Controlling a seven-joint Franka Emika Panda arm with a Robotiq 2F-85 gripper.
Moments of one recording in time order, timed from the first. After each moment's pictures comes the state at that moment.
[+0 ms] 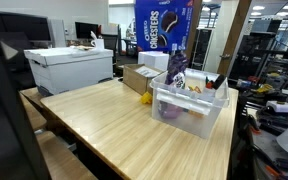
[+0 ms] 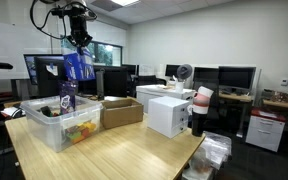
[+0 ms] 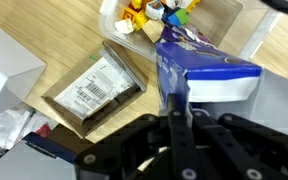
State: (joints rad) arm 0.12 -0.13 0.07 -1.80 -0.08 1.66 -0.29
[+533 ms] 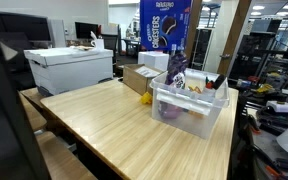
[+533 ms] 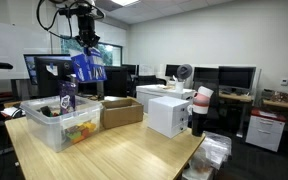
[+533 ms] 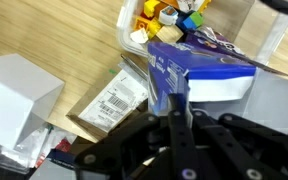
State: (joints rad) arm 0.07 -0.12 0.01 -1.79 -0.07 1.66 -0.27
